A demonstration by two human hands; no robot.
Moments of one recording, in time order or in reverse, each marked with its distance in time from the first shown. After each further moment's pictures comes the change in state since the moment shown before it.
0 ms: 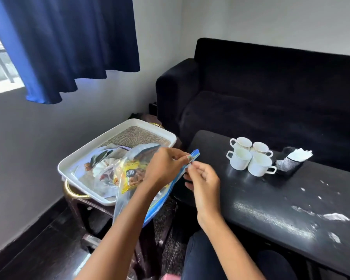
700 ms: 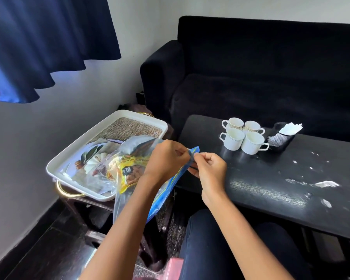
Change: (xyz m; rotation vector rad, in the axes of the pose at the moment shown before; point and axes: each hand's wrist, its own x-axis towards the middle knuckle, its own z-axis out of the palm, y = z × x) left_hand -0.008 0.008 0.012 0.179 -0.089 0.097; right_hand 0.017 0.004 -0.011 0.141 0.224 0.149
